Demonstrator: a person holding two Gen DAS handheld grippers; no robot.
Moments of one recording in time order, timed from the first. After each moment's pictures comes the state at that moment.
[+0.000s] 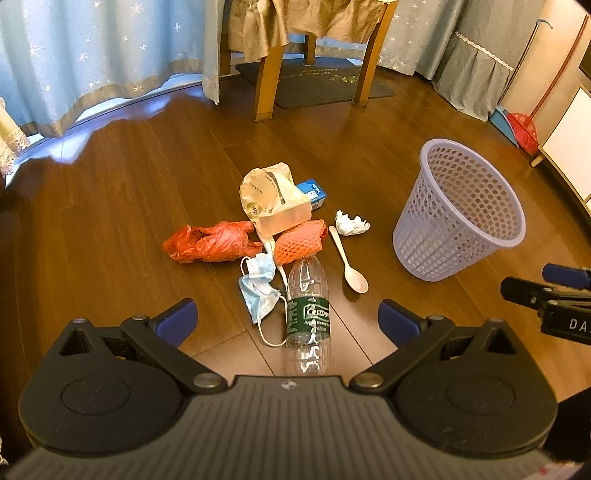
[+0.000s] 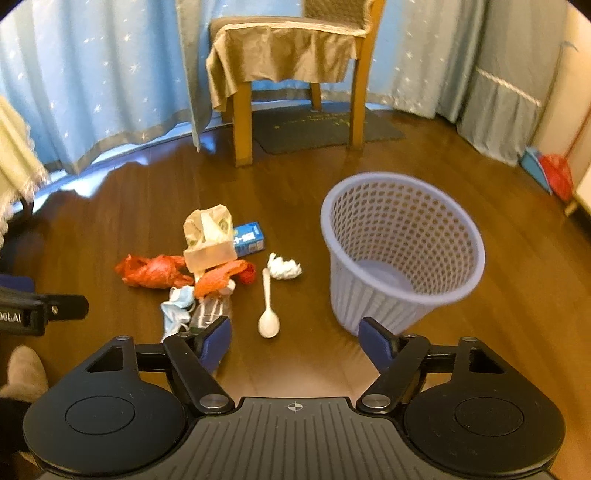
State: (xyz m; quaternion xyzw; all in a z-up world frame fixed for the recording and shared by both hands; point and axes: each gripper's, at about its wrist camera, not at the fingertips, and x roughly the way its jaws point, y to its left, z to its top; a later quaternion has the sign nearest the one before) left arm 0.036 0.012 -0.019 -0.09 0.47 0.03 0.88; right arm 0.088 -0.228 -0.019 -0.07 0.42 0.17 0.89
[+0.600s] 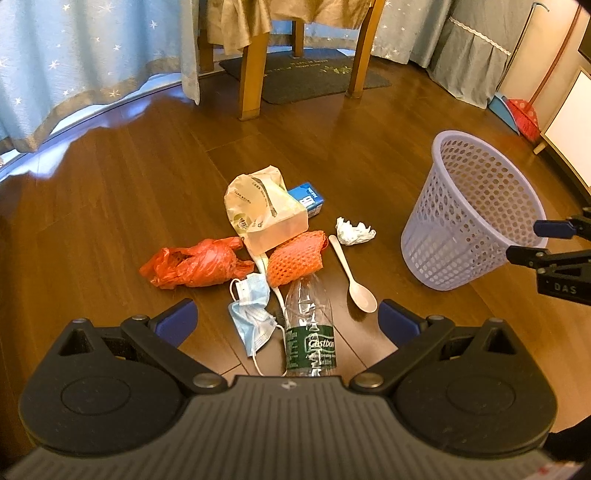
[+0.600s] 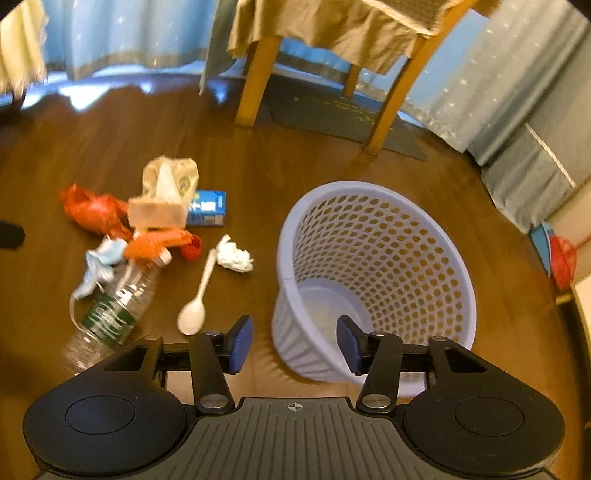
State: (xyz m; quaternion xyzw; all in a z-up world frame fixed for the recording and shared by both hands) left arm 0.098 0.010 -0.058 -0.07 0.48 0.02 0.88; right arm 0.183 -0.227 -0.083 -0.25 0.41 0.20 0.85
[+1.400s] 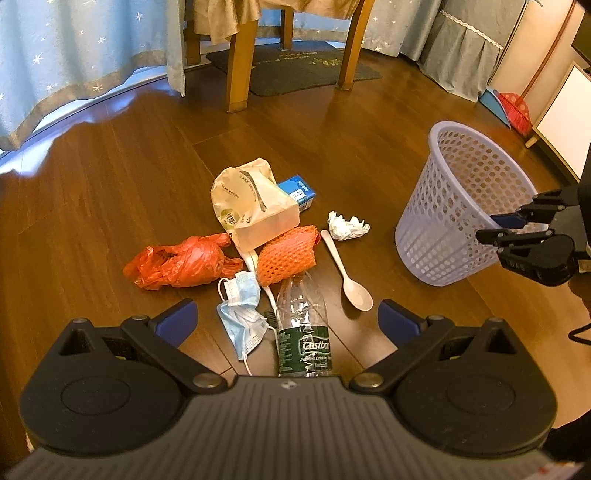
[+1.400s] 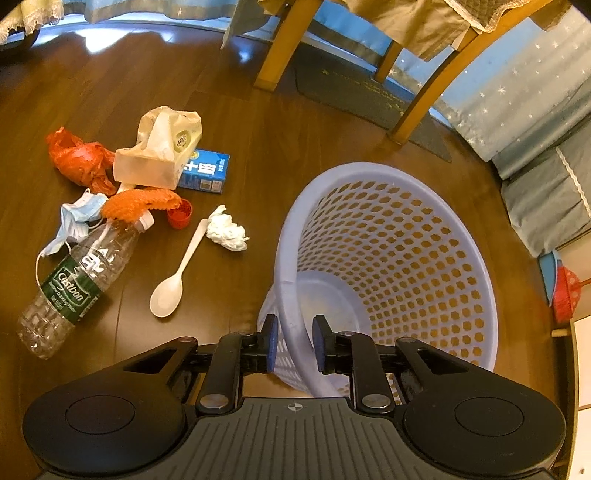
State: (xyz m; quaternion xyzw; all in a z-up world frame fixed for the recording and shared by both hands) left arm 0.107 0.012 -0.074 -0.08 0.48 0.00 0.87; right arm 0.224 -0.212 -0.128 -0.31 0.43 0.21 0.82
